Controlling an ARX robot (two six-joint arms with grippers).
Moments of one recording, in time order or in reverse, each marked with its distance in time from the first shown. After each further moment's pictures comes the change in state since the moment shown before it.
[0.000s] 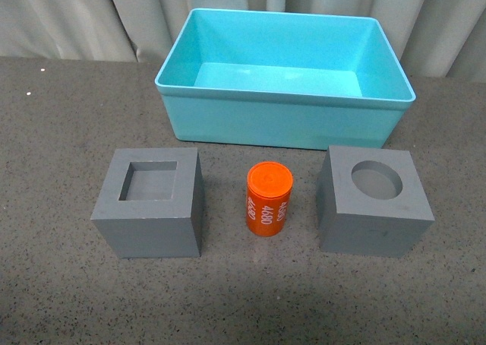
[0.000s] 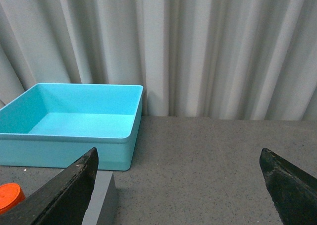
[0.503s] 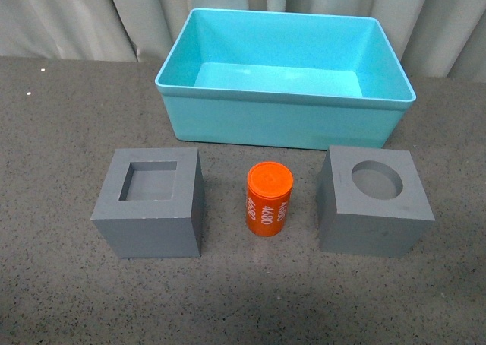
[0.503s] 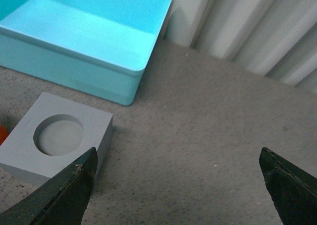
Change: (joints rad) left arm 0.000 0.000 0.000 0.000 0.000 0.000; right arm 0.146 0.950 0.216 0.347 0.072 -0.224
